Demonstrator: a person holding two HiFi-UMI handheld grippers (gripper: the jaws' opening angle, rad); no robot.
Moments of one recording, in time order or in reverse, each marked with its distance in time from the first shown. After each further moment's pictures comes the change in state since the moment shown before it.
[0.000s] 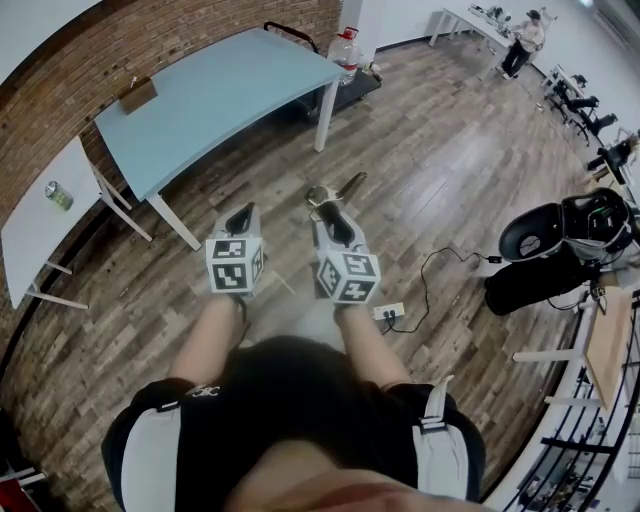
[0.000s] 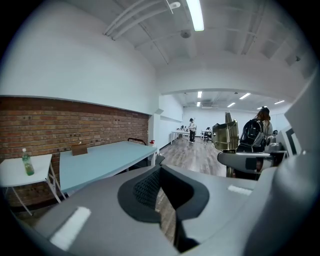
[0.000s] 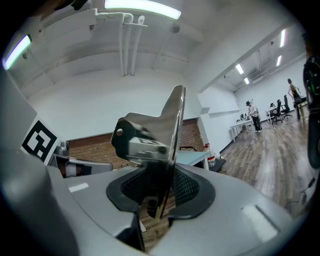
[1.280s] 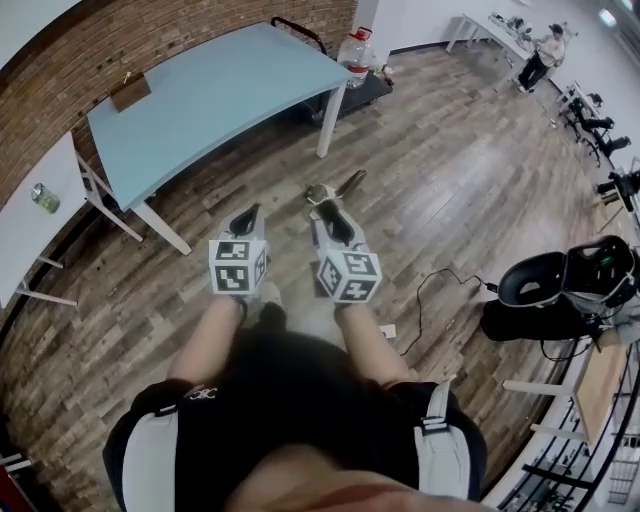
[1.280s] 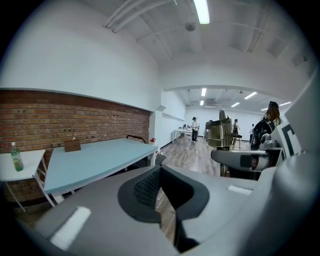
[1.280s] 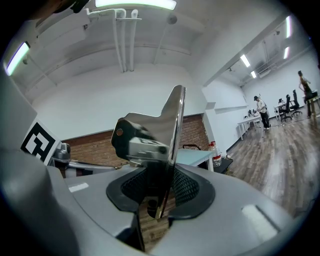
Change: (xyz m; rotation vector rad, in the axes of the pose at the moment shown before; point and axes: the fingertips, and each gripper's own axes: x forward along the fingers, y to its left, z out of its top) left arm 0.112 -0.008 0.002 -0.036 0.027 0.015; right arm 0.098 -0.068 0.005 -0.006 0.039 0.077
